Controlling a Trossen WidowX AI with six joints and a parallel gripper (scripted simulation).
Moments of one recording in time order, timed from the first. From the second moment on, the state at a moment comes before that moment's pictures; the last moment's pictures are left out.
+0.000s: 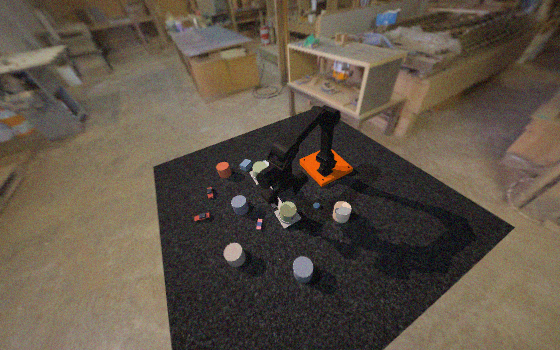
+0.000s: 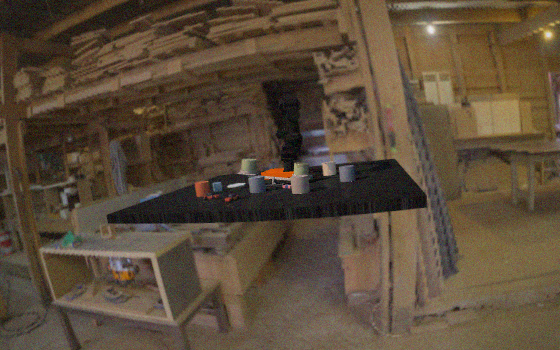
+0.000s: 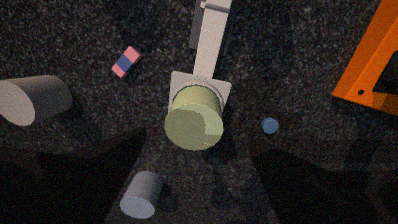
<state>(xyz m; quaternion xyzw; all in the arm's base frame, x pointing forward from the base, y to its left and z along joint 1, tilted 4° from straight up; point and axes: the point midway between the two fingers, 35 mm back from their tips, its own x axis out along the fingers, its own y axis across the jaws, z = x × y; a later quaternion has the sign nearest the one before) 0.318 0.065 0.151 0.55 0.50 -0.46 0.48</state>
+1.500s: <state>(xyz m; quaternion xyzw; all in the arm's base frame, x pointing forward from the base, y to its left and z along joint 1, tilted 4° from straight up) 0.329 0.083 0.089 0.56 0.48 -0.50 0.46</state>
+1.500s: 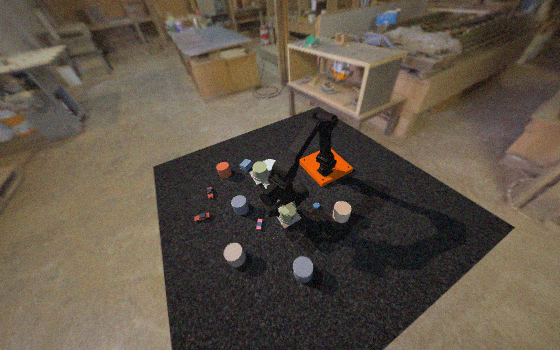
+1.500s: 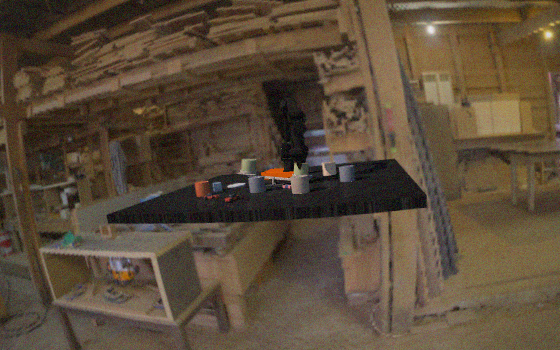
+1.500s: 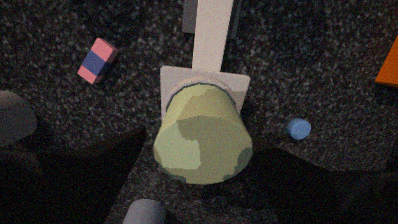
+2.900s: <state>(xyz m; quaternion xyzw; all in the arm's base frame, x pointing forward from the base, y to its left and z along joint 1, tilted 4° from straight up) 0.326 0.084 0.078 0.55 0.48 -0.50 0.45</state>
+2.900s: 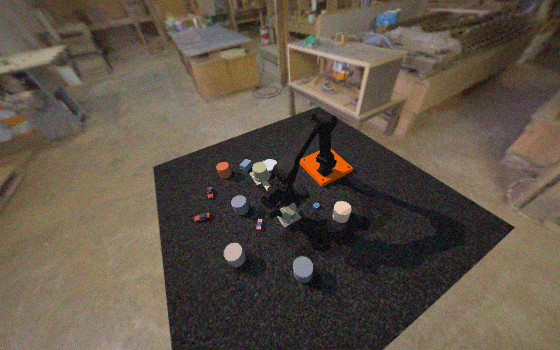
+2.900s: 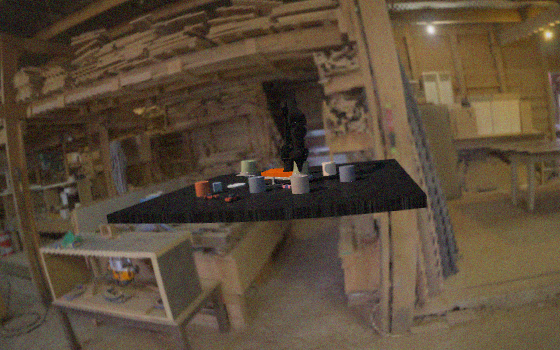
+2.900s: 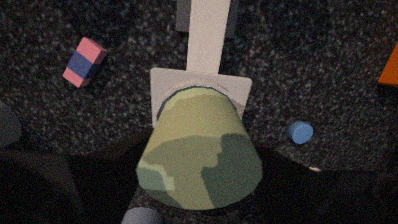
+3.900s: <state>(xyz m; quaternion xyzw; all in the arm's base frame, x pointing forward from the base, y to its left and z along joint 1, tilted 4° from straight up) 0.327 0.078 0.114 0.55 0.48 -0.51 0.45</state>
